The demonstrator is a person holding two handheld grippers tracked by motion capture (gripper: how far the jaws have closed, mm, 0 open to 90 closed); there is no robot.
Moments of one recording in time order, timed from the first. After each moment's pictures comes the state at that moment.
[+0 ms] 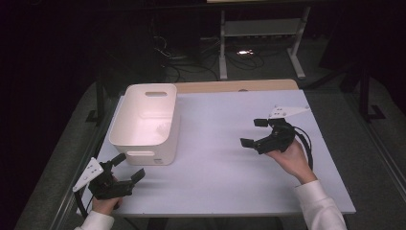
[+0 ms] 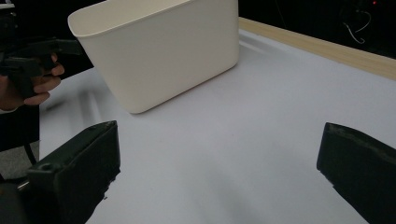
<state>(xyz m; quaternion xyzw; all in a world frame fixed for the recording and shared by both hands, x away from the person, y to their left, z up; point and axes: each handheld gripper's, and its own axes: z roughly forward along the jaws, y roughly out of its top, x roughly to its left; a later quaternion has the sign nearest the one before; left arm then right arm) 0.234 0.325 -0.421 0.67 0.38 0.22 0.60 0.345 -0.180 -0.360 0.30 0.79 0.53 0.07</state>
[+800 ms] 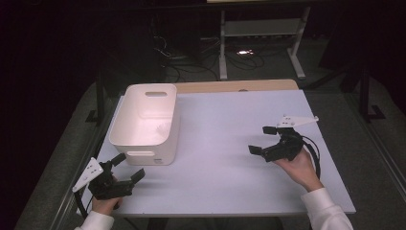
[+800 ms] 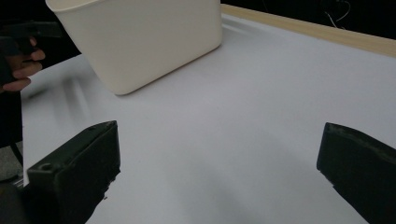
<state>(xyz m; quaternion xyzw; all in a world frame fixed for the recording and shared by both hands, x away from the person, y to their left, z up) 0.233 0.324 -0.420 0.66 0.38 0.22 0.61 0.329 -0.200 -0.380 0.33 0.78 0.52 0.08</state>
